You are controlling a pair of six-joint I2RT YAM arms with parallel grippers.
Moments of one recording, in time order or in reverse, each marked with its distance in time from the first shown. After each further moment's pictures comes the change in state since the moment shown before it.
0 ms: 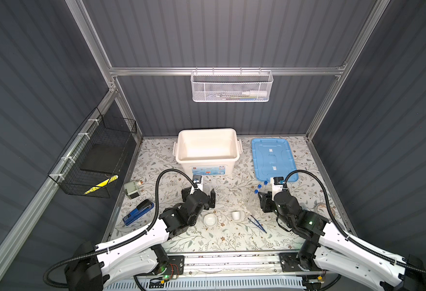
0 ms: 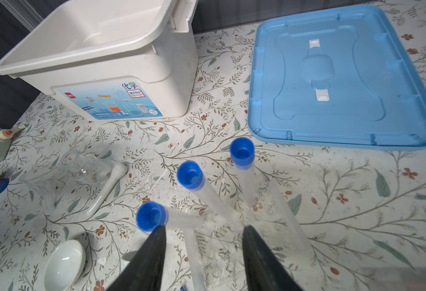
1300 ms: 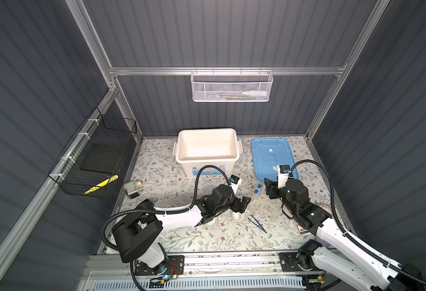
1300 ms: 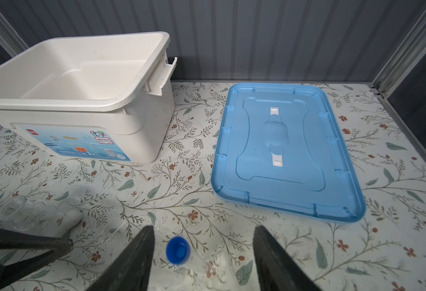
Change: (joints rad) left arm -0.066 0.547 0.148 0.509 0.603 0.043; right arm -0.280 0.029 0.019 0.174 -0.124 -0.320
